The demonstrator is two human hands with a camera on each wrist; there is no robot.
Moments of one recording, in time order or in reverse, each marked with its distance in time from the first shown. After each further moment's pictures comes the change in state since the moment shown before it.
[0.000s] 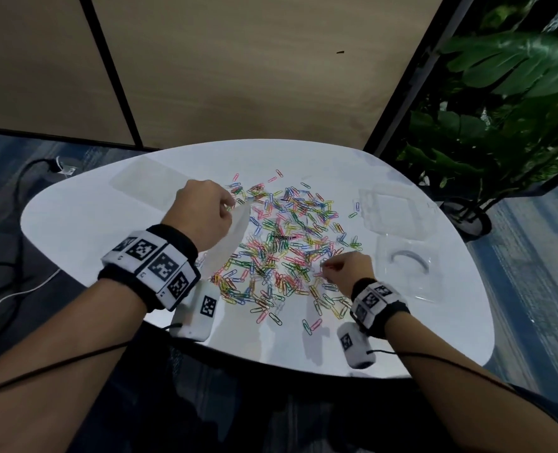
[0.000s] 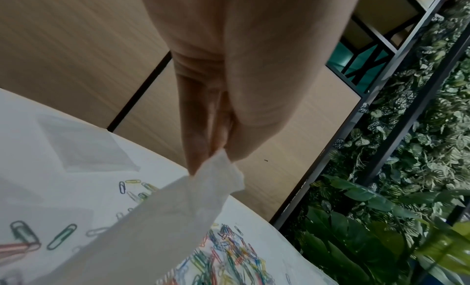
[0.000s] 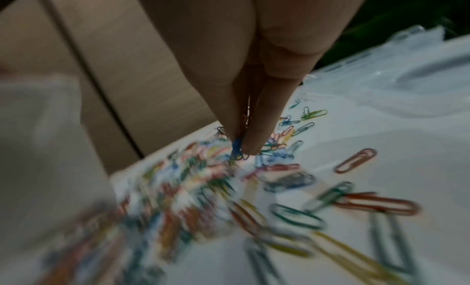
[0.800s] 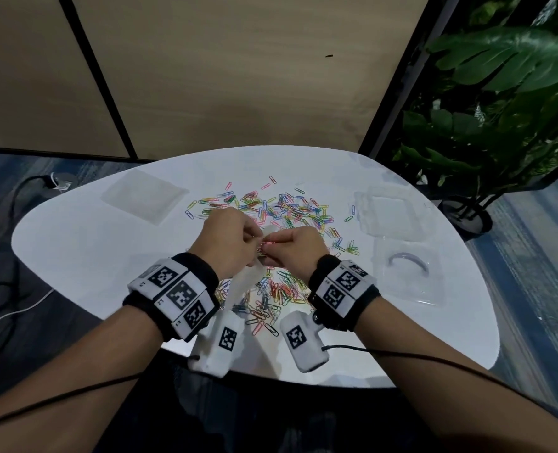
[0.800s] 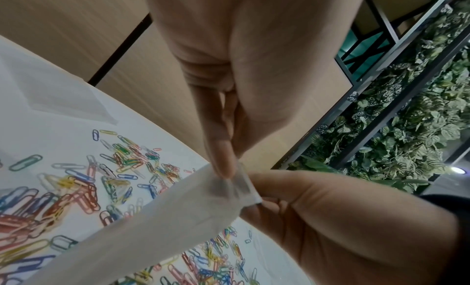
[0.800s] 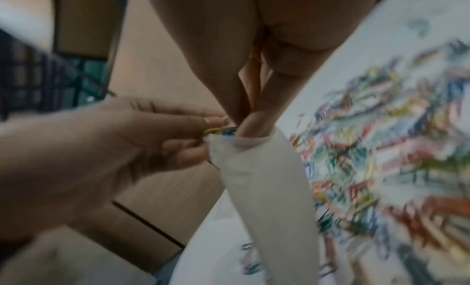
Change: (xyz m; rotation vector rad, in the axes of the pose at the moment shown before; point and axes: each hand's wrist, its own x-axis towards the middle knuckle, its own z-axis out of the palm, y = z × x) left_hand 0.000 0.025 0.042 -0.241 -0.169 -0.019; right_hand -0.034 -0.116 -0.011 0.804 -0.262 0.011
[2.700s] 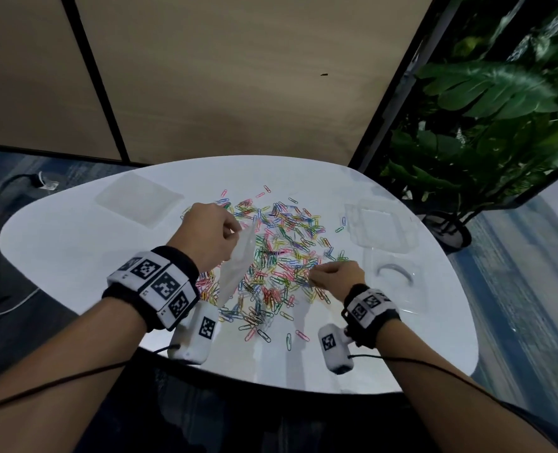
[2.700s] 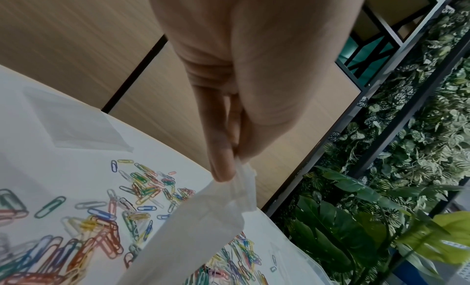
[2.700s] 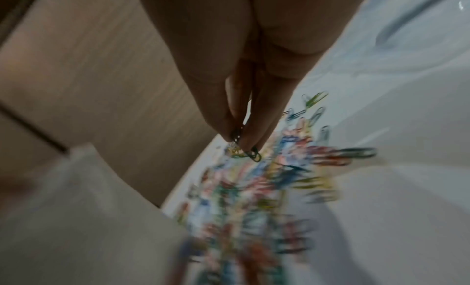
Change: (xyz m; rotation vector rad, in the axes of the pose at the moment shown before) left_hand 0.005 -0.015 -0.027 0.119 0.067 0.063; right_hand 0.022 0.071 -0.086 -0.433 0.294 0.061
